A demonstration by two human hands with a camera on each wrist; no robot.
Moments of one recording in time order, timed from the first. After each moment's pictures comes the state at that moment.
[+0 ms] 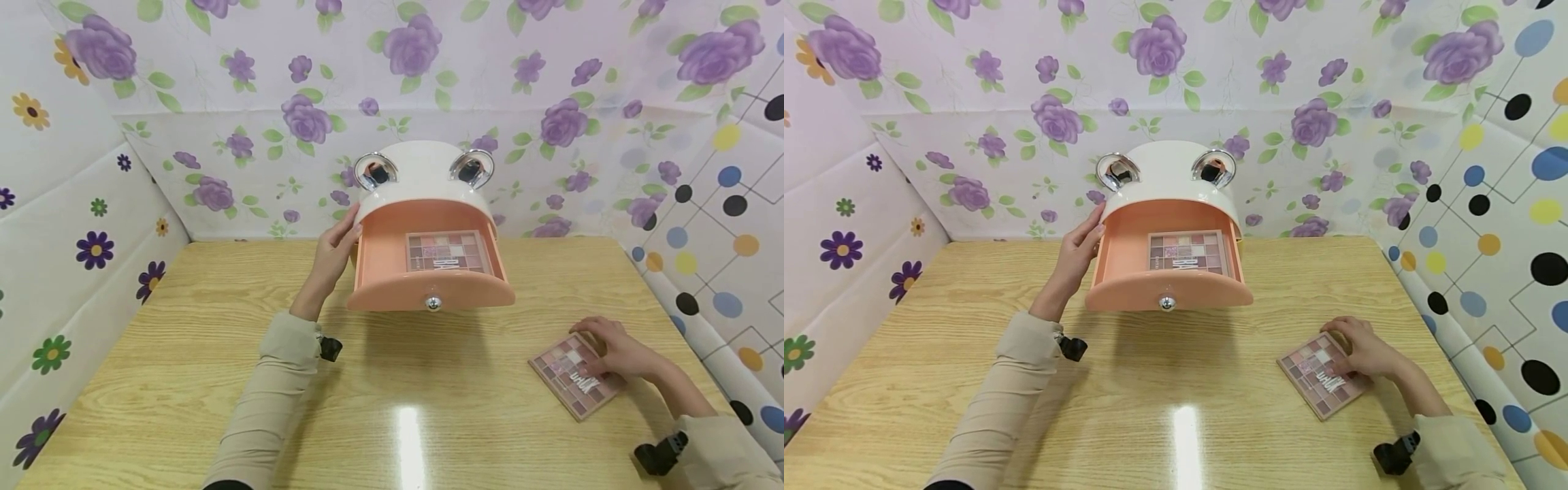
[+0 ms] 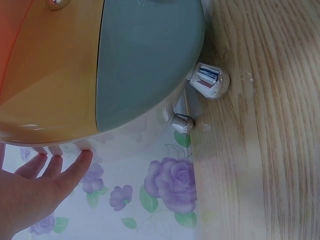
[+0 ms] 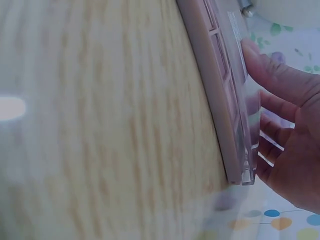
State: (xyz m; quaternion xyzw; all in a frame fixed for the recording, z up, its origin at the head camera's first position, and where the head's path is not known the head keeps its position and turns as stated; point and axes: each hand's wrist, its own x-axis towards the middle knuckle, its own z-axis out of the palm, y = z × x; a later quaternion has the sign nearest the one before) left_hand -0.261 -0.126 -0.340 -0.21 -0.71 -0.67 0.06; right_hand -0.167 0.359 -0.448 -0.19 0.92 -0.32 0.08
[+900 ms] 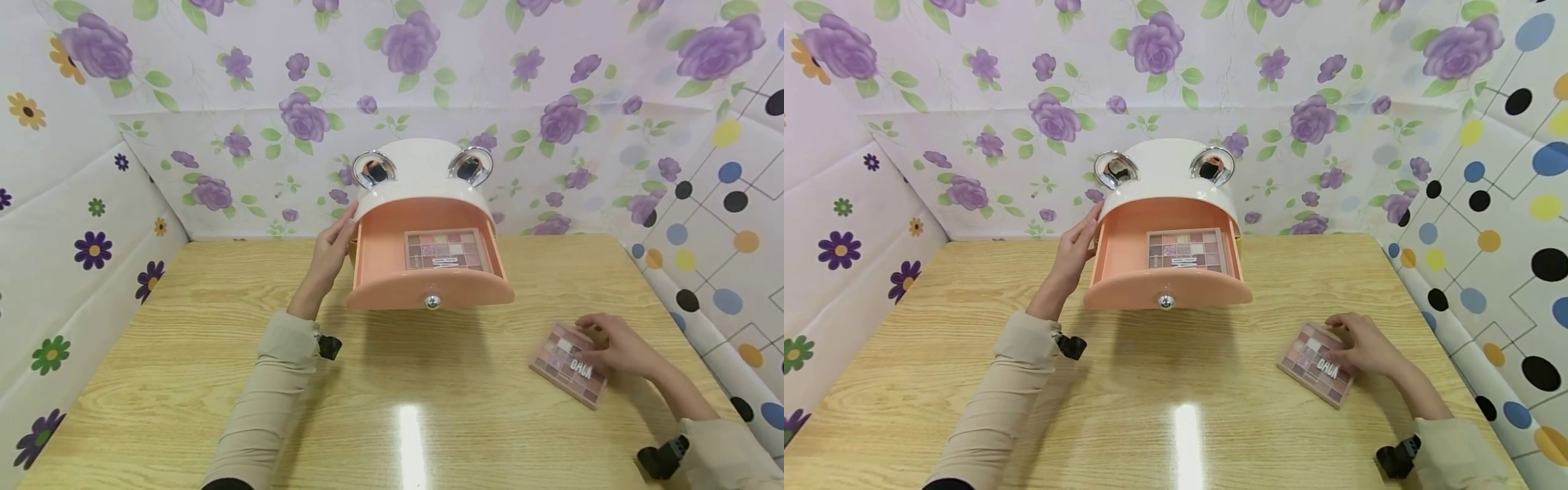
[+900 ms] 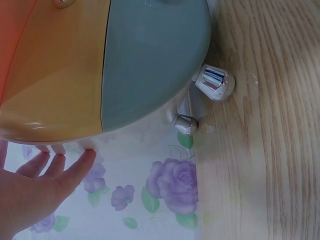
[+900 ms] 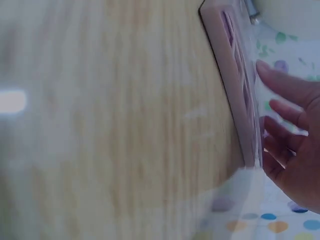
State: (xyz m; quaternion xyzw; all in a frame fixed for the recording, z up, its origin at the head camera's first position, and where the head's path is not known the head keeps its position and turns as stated) left_hand -0.277 -0.131 -0.356 -0.18 -0.72 -0.66 0.06; right_hand -0.168 0.359 -0.454 -0.20 0.94 -0.28 0.01
